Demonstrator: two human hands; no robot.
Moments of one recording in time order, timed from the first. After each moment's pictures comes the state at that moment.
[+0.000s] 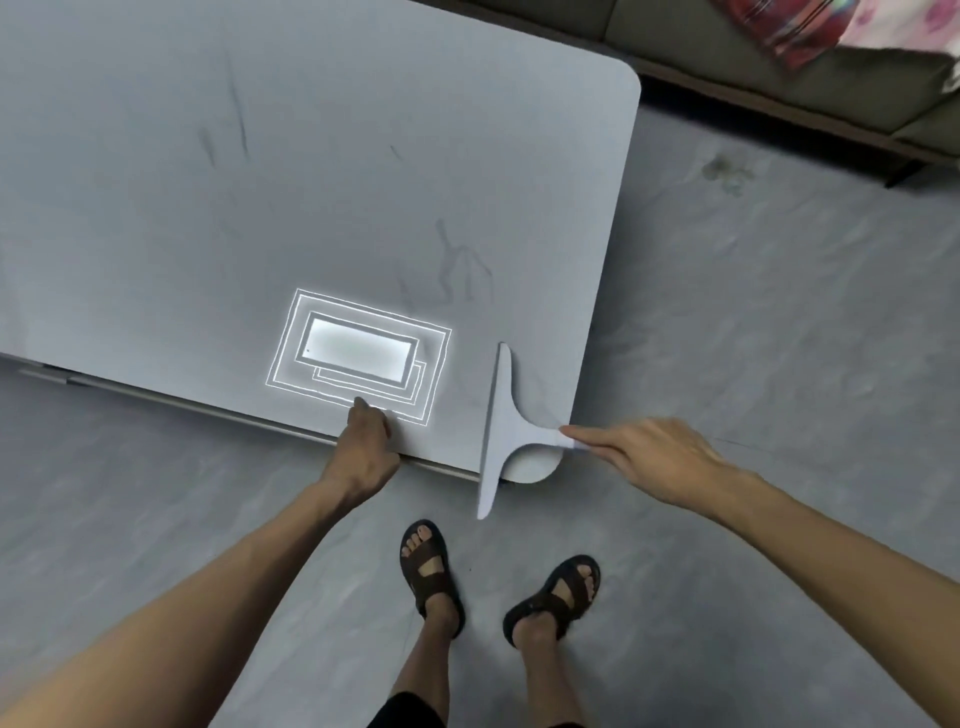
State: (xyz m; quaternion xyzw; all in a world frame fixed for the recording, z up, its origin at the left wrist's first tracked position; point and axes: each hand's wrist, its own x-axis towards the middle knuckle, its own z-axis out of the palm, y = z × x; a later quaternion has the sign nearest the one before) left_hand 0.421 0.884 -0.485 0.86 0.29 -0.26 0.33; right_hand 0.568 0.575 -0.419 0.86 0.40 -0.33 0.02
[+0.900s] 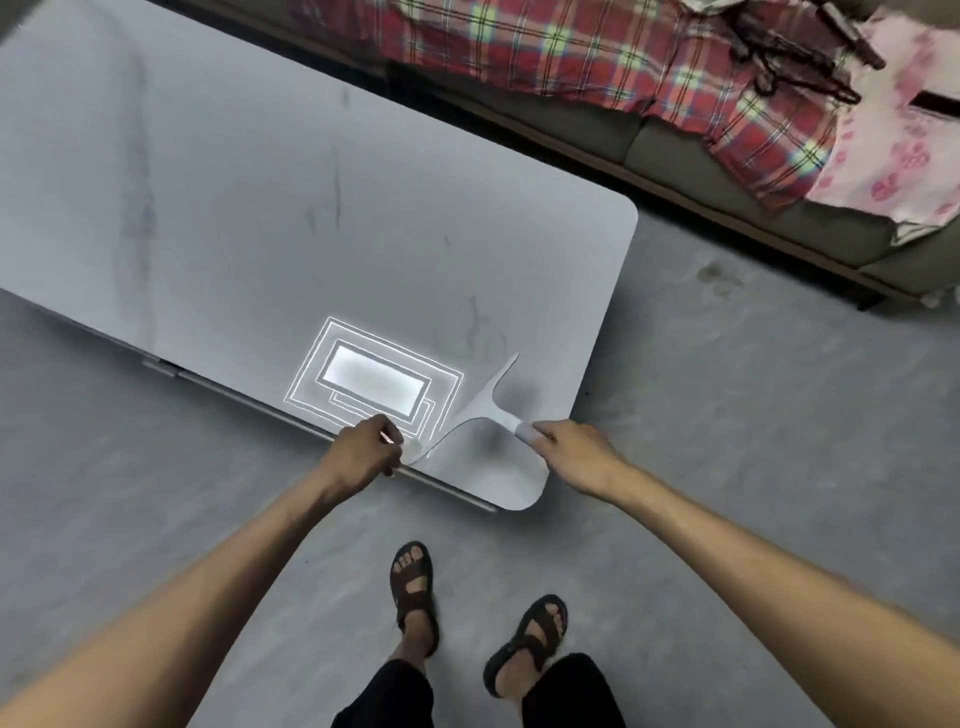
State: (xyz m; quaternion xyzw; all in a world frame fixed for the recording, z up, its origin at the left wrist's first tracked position) left_hand 0.415 0.903 -0.330 0.77 0.36 -0.23 0.47; right_hand 0.566 0.672 -0.277 0.85 0.18 -0.46 -0.17
